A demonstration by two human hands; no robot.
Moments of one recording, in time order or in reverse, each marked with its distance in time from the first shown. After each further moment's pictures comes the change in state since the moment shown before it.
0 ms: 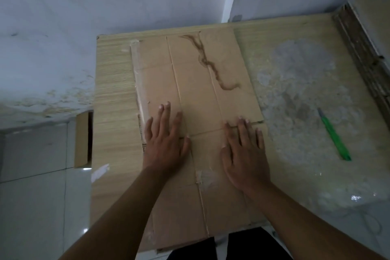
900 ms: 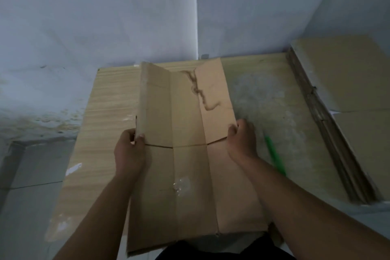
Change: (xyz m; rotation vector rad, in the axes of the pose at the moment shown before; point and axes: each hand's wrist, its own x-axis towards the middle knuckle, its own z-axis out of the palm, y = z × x) left_hand -0.004 0.105 -0.065 -0.540 0.286 -0.709; right_hand 0.055 0.119 -0.081 0.678 0.129 0.360
